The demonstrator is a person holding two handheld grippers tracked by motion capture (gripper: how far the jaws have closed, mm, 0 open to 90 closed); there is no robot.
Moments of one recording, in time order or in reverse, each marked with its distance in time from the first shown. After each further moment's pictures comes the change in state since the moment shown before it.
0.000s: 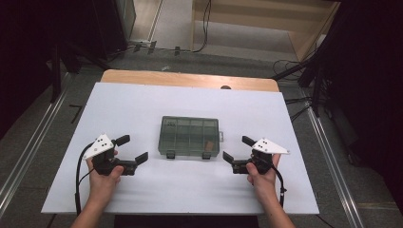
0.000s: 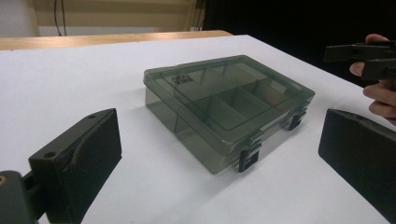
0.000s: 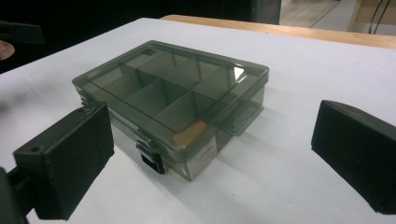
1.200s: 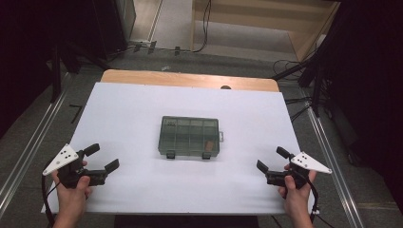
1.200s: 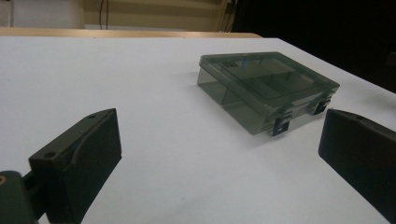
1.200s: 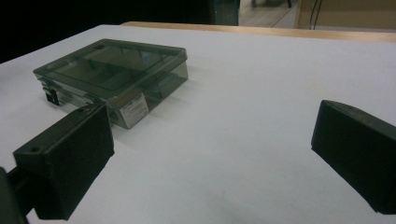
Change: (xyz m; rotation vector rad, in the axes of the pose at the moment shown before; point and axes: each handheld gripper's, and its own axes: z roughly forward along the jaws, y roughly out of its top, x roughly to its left) left arm 0.026 -0.019 -0.070 -0.011 0.112 -0.036; right arm -0.044 -0.031 -0.086 -0.041 -0.133 0.048
